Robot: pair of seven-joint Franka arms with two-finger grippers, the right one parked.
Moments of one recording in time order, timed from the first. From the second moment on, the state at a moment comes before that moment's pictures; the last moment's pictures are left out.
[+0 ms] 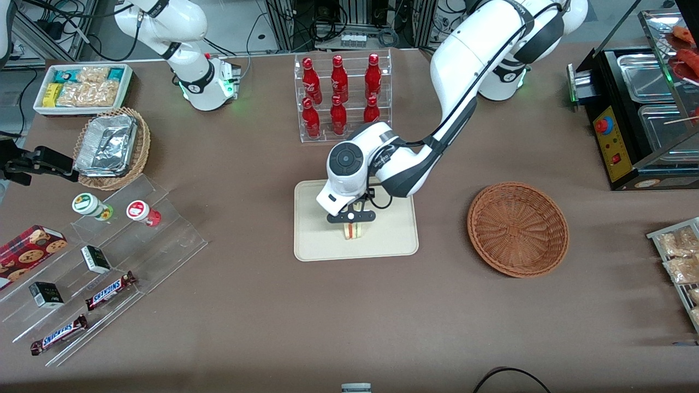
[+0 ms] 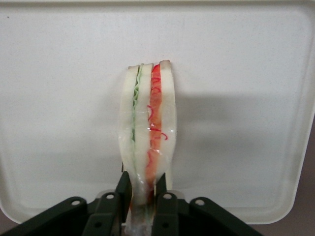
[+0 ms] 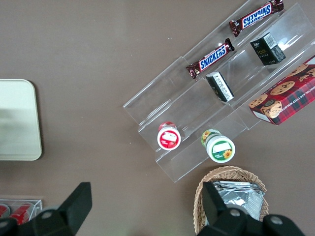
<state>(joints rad) -0.54 0.79 -0.37 -1.38 0.18 2.06 -0.94</state>
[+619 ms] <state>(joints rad) -0.48 0.68 -0.36 -1.33 0.19 1.90 -0.96</state>
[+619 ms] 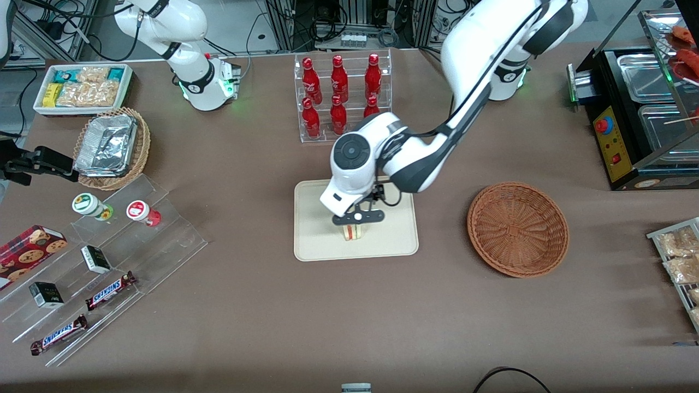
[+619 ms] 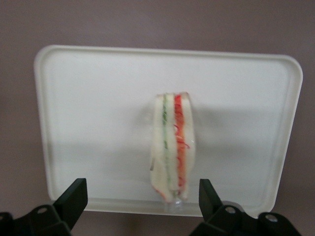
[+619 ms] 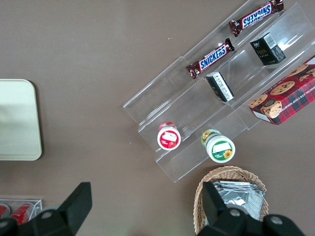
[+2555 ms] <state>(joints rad) 0.11 0.18 -0.33 -1.49 0.09 1.47 -0.49</state>
